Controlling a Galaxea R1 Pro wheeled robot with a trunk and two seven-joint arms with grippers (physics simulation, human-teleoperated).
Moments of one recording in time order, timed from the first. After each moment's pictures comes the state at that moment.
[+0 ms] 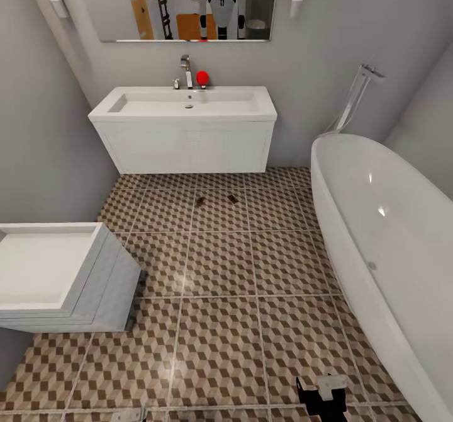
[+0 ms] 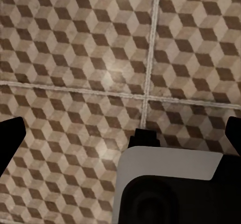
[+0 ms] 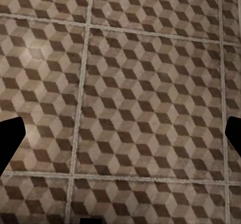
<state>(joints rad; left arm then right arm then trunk) -0.31 0.05 -0.24 -0.19 0.32 -0.32 0.14 -0.46 -0.04 0.25 -0.02 -0.11 -0.63 -0.10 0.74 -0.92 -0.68</state>
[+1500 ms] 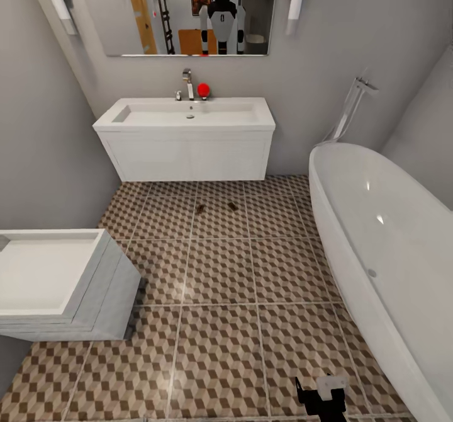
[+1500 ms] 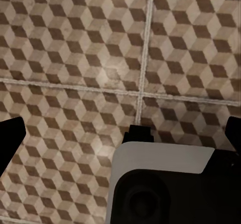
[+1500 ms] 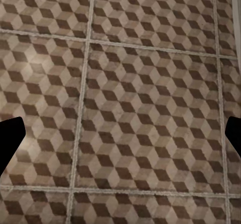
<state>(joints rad) -0.31 0.03 -0.25 -0.14 0.32 -0.32 0.13 -0.46 -0.04 0.25 -0.02 -0.11 -0.64 -0.10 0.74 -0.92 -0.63</state>
